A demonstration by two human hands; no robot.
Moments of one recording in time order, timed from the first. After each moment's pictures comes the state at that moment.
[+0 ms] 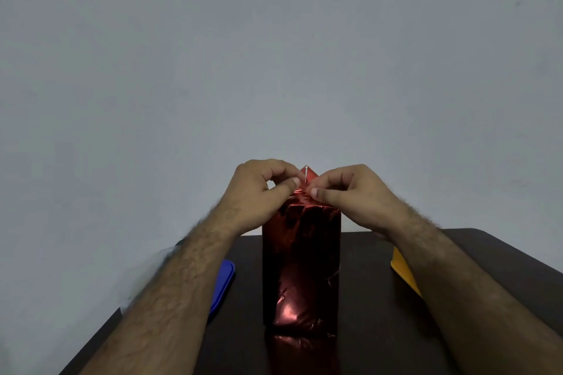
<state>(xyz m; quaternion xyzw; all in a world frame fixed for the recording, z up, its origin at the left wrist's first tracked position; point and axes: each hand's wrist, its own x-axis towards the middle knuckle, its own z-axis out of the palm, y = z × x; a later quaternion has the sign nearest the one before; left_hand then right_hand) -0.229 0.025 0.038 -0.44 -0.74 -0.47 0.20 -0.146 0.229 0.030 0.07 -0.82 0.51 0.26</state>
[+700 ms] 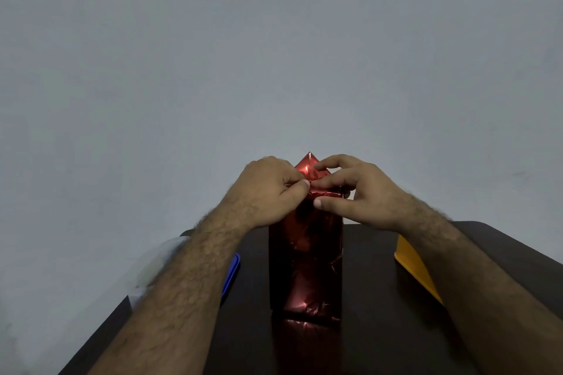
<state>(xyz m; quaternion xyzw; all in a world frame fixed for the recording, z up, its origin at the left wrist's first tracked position) -0.233 0.028 0.040 -0.46 -0.81 -0.26 0.24 -0.146 0.246 0.024 0.16 -0.91 0.26 0.30</state>
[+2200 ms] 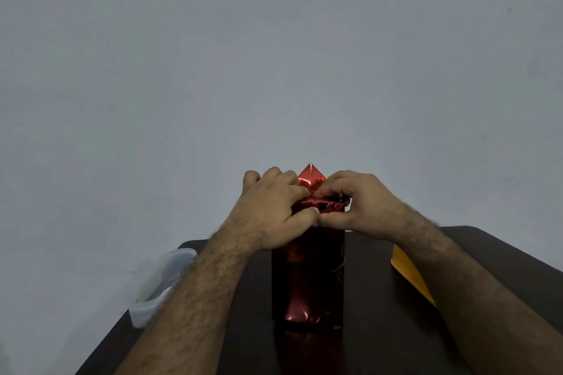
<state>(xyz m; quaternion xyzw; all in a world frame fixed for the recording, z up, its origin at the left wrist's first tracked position) -0.219 0.030 0.033 -0.46 -0.82 -0.12 0.31 -0.143 0.246 0.025 0.16 -0.90 0.21 0.34</state>
